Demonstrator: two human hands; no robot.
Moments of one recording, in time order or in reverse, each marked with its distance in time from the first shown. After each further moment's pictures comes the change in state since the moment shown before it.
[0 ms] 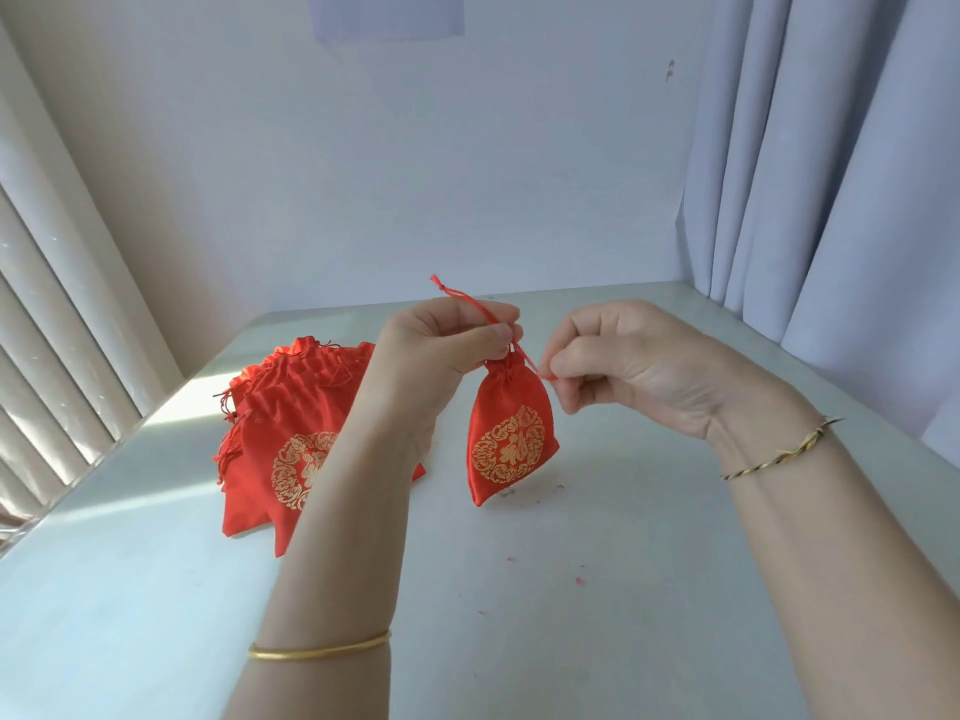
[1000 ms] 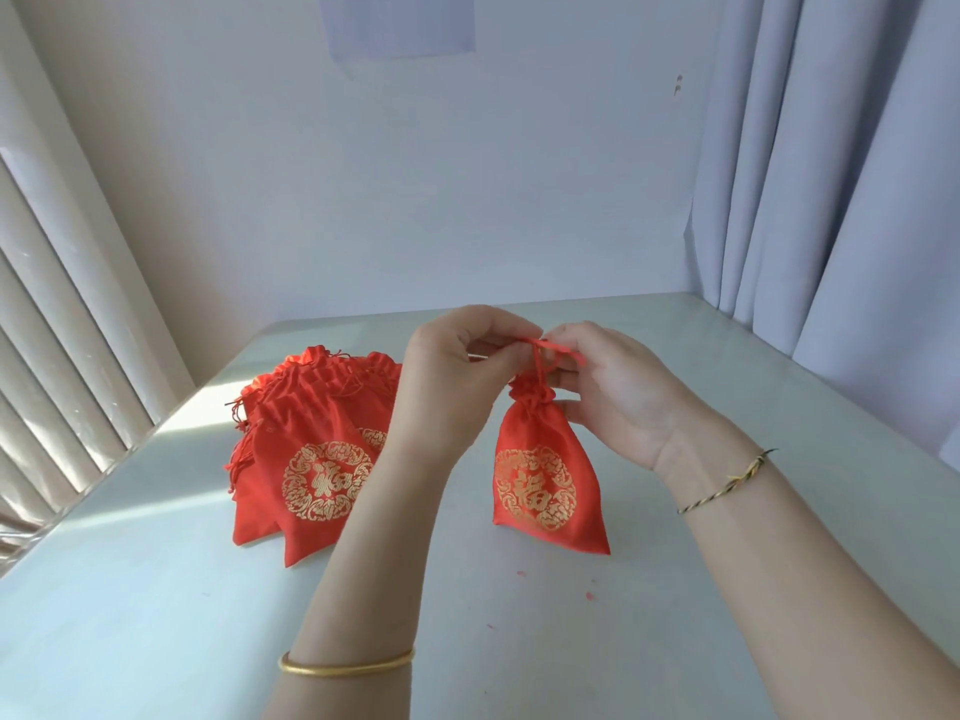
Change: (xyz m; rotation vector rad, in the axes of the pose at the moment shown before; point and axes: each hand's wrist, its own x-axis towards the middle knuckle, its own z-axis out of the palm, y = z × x) left_hand -0.001 -0.008 0.006 0.356 0.055 0.299; right_hand 0.026 0.024 0.019 0.356 0.149 -0.015
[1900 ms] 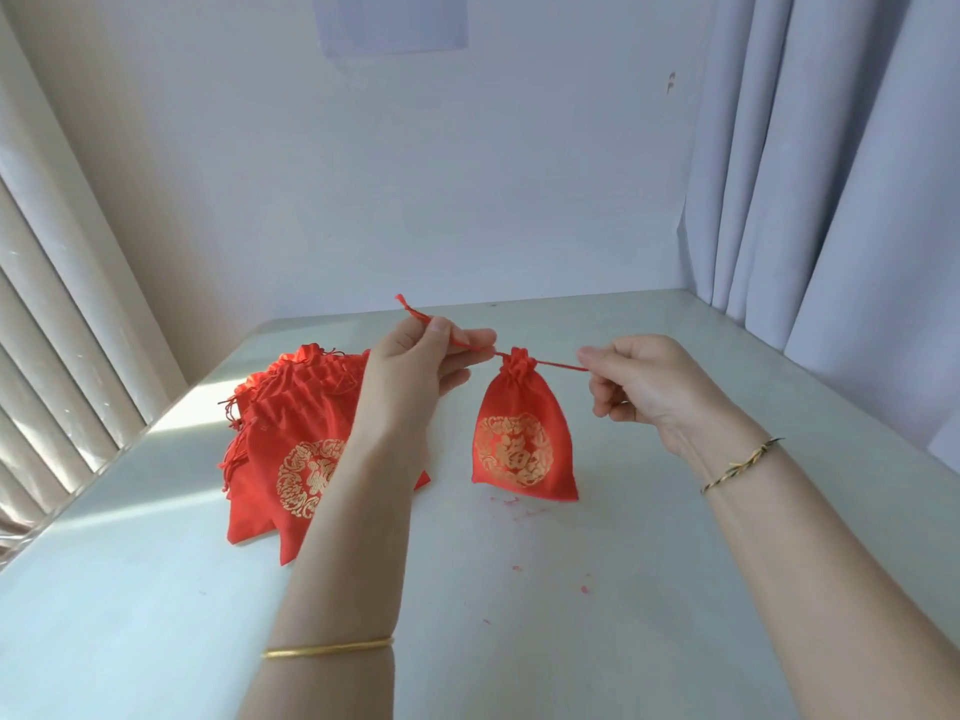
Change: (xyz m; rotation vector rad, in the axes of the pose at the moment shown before) left_hand 0.003 -0.012 -0.011 -0.461 0.114 -0.382; right_hand 0.002 0.011 -0.036 -0.435 0.354 0.038
